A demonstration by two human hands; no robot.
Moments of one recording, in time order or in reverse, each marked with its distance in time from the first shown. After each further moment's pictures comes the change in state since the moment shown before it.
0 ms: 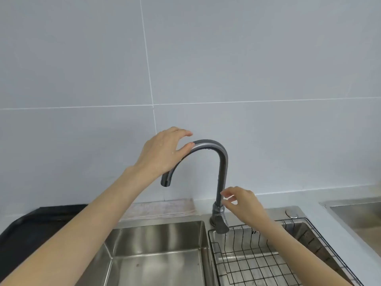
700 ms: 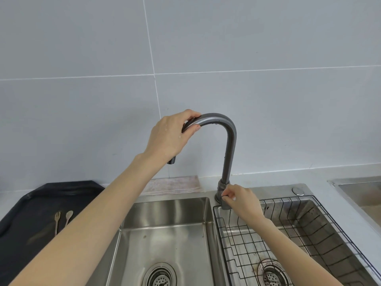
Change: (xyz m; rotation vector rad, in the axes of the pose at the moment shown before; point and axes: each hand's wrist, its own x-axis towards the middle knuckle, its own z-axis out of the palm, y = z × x) left_hand -0.002 -0.010 0.029 -0.184 0.043 -0.076; right_hand -0.004 0.028 0.060 -0.014 -0.012 0.151
